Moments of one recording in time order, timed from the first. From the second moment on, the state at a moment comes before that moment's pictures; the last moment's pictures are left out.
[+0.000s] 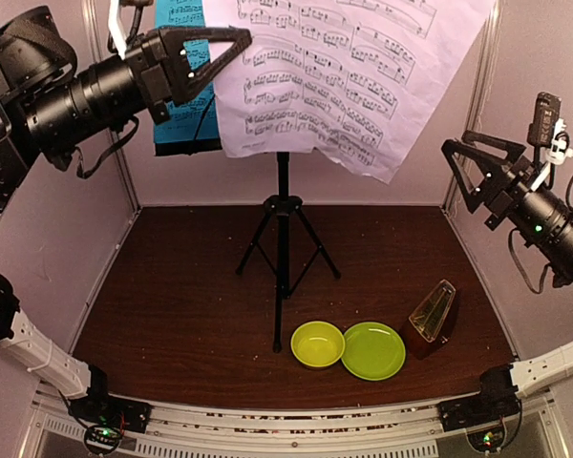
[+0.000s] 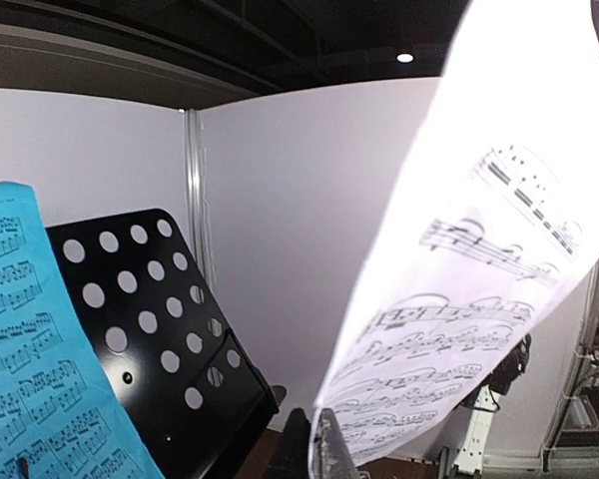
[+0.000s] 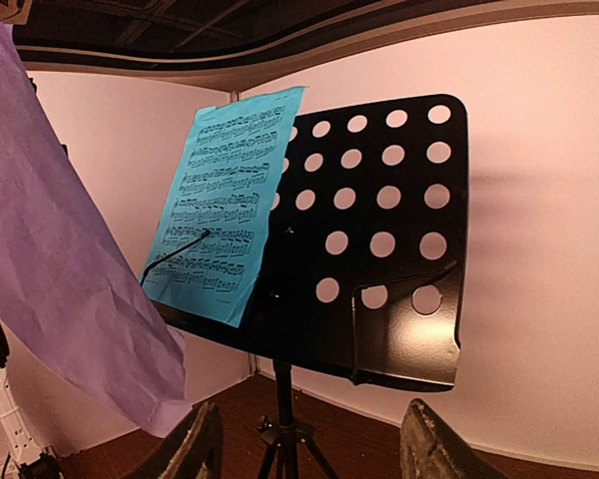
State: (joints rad) left arm -1.27 1.37 2.01 -0.38 -0.07 0.05; right arm 1.38 0.76 1.14 0.01 0.64 -0.20
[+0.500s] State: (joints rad) left arm -1.01 1.52 2.23 -0.43 -0.13 -0.19; right arm 1.23 0.83 1.28 -0.08 0.71 -0.03
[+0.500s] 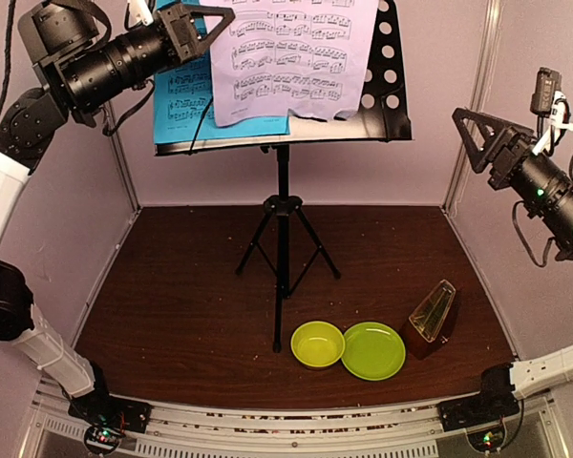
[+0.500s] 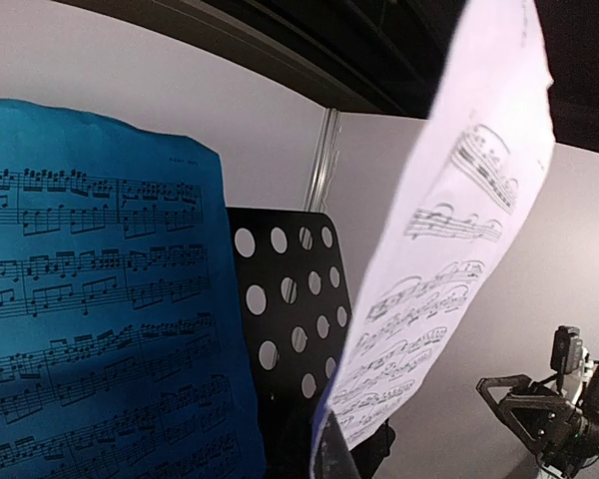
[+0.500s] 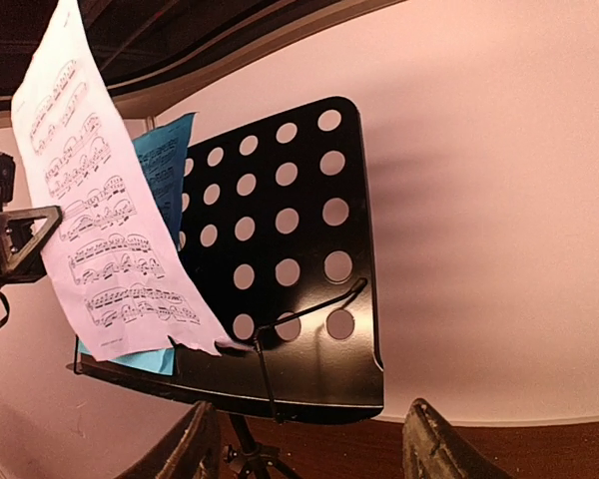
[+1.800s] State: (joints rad) left arm -1.01 1.51 2.04 -0.18 -0.20 -0.12; right arm 0.80 1.27 1.67 -0.33 0.21 0.96
